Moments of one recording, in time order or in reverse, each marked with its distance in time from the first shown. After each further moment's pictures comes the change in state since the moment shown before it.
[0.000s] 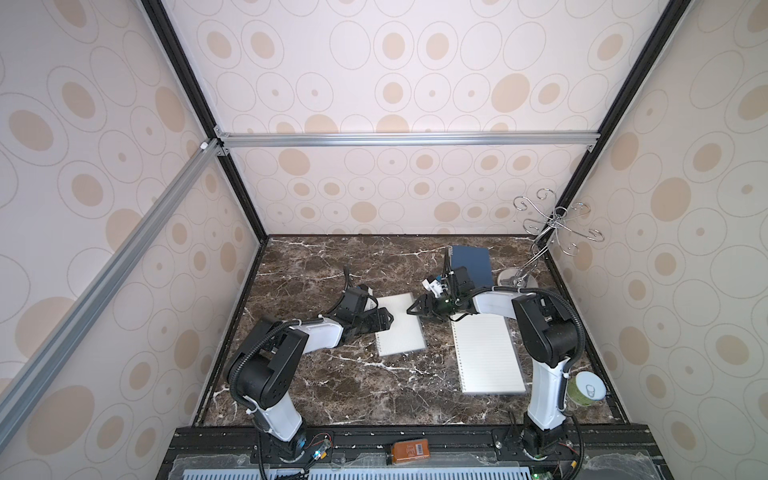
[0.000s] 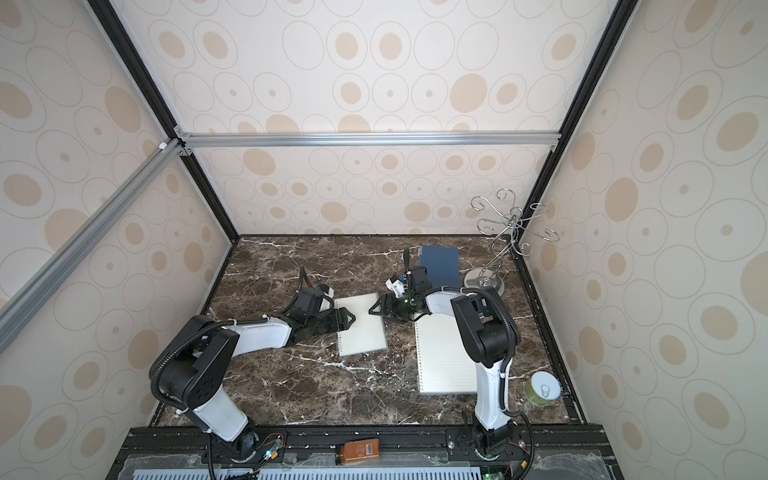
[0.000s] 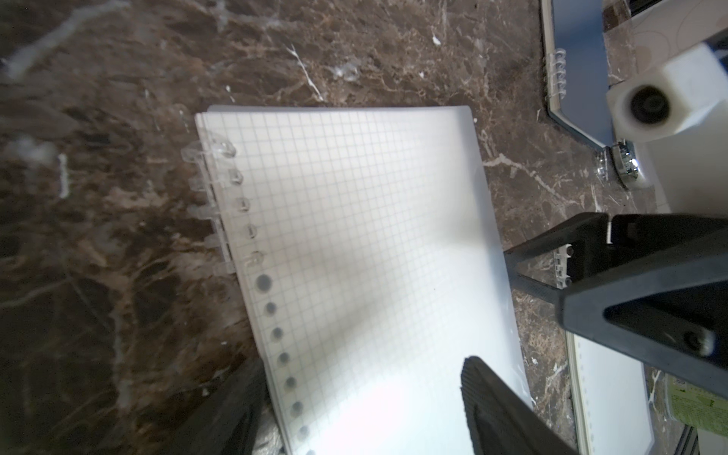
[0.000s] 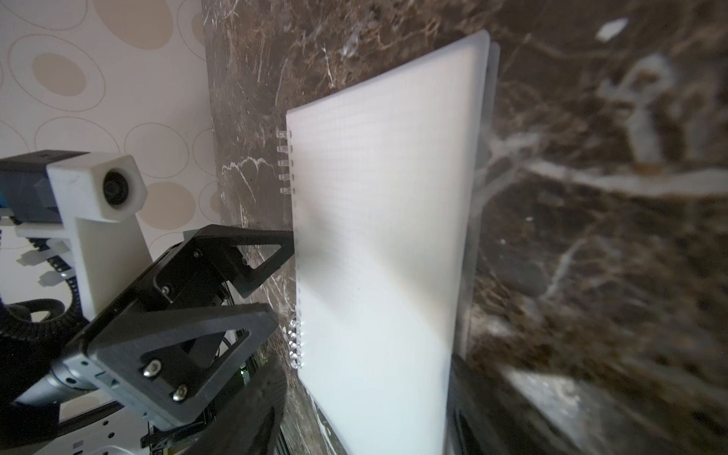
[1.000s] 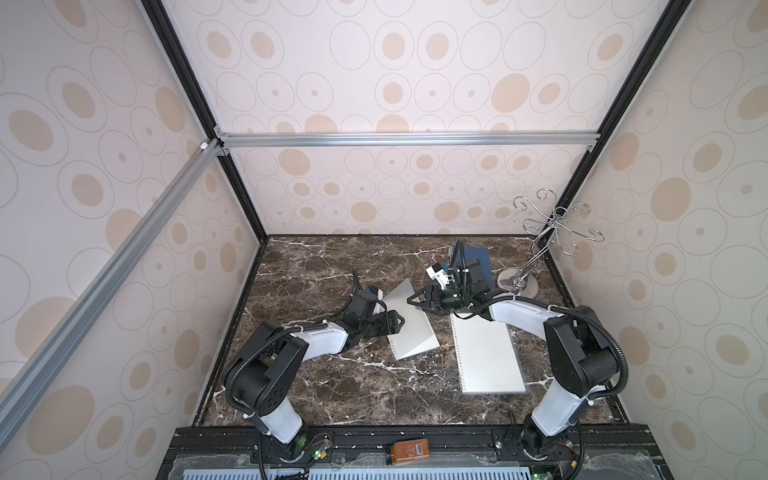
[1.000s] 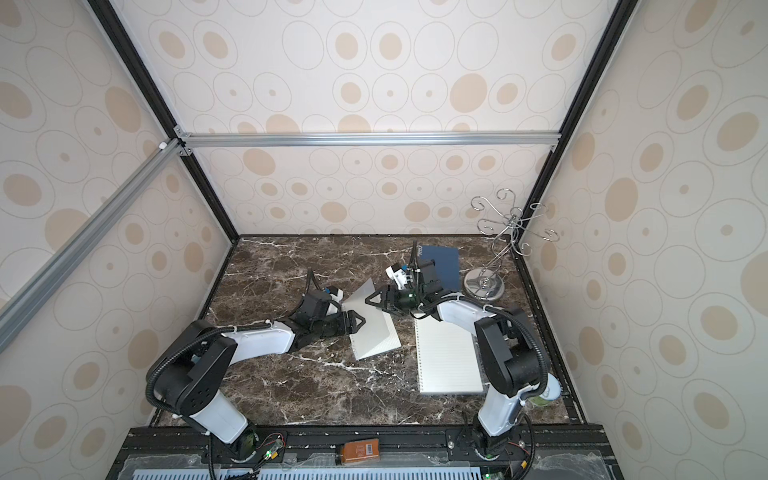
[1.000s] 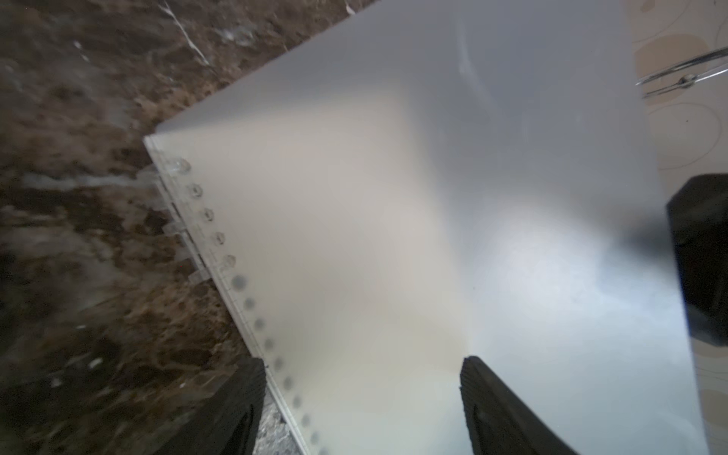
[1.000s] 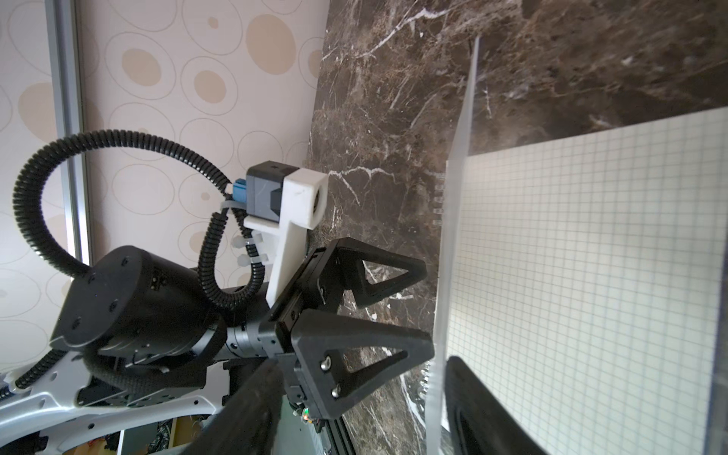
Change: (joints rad) left arm -0.072 -0.067 -0.008 0.023 0.011 -0.040; right arm 0.024 -0.254 -0.113 0.137 -0.068 0.128
